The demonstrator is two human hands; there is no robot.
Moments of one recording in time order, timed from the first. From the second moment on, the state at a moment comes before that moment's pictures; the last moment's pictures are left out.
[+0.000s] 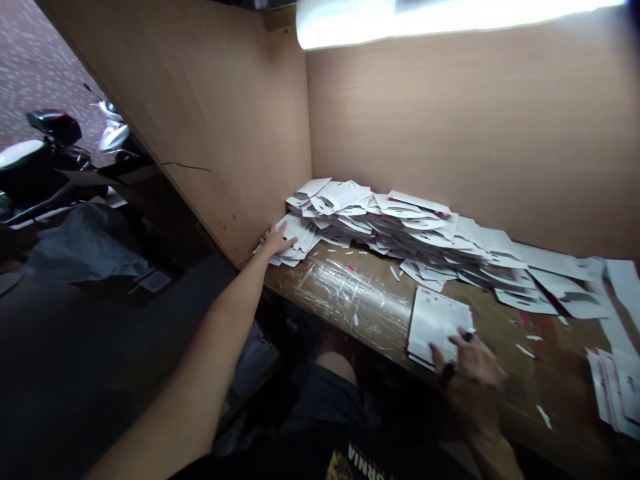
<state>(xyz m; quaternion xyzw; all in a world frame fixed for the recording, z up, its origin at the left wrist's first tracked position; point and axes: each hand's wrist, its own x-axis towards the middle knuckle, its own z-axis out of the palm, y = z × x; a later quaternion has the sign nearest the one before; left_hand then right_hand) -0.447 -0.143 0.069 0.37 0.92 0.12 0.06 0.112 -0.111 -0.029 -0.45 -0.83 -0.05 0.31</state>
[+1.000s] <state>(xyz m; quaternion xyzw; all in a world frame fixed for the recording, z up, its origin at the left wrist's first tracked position) -0.140 -0.174 -0.010 0.76 0.63 0.15 0.09 0.101 -0.102 -0.010 -0.35 -0.80 0.37 0.31</state>
